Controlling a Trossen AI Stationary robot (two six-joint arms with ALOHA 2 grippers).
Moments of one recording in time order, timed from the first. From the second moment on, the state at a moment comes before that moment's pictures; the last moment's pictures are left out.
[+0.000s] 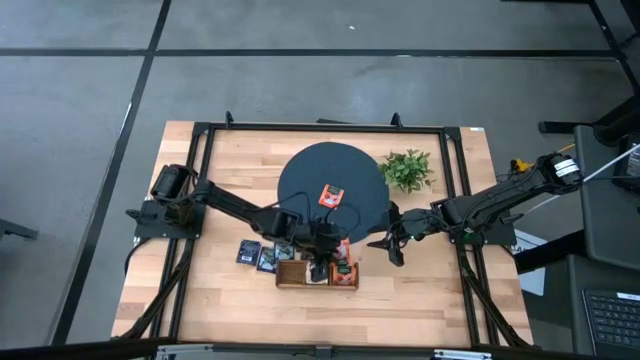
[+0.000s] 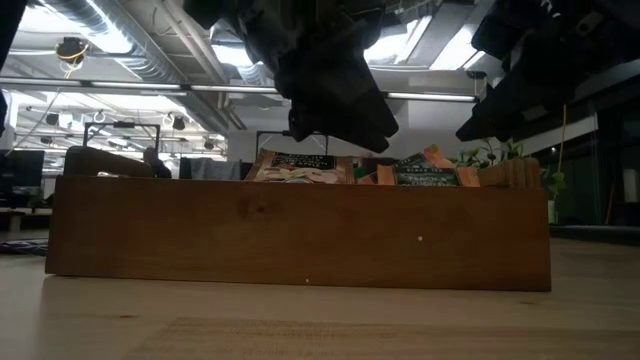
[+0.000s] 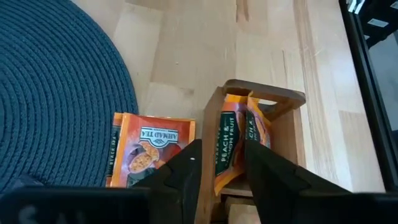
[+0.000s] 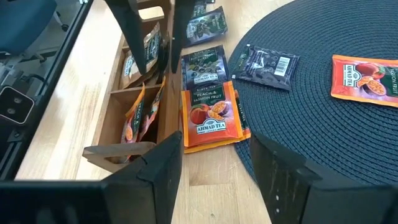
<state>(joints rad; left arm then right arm) -0.23 1.87 1.24 -0.13 -0.03 -0.40 0.30 1.16 0.50 0.06 0.15 0.36</state>
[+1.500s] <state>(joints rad) -0.18 1.93 1.24 -0.09 0.15 -0.28 0.30 1.16 0.50 0.08 0.16 0.36</state>
